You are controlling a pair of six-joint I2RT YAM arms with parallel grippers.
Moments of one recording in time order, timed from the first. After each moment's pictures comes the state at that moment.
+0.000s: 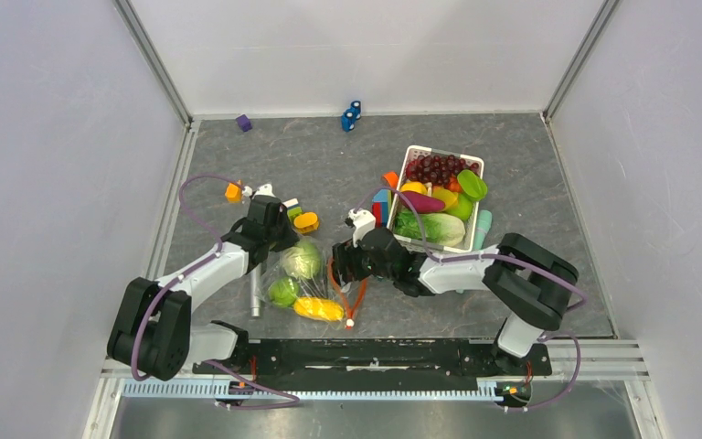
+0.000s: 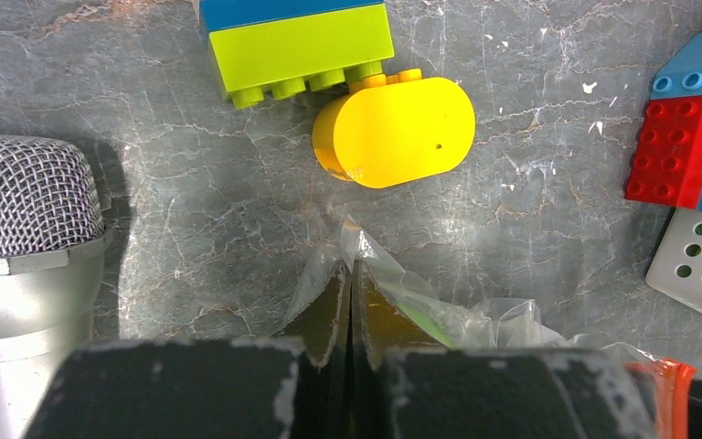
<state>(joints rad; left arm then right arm) -0.35 1.28 0.59 -0.10 -0.07 -0.61 1.01 1.71 0.73 0.44 0.06 0.47</state>
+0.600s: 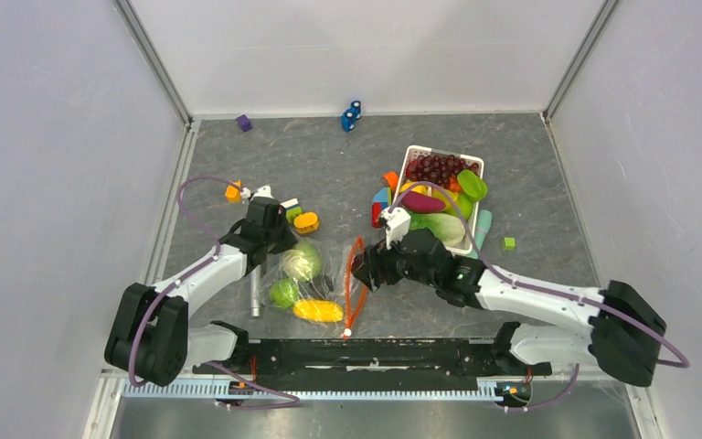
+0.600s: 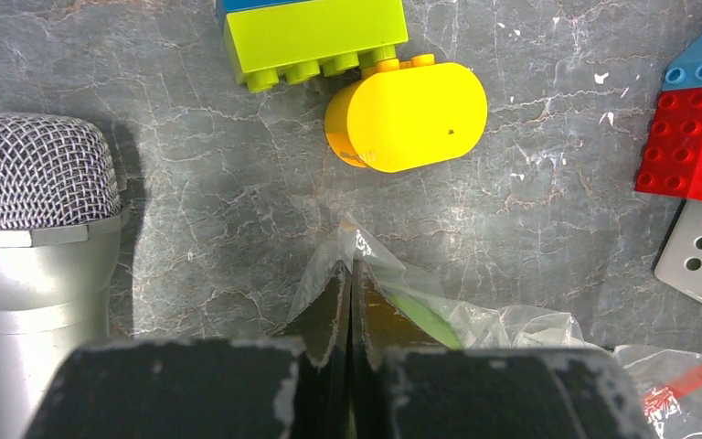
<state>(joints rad) -0.35 1.24 0.58 -0.14 -0.08 -0.61 1.00 1.22 0.62 0.09 0.05 0.42</state>
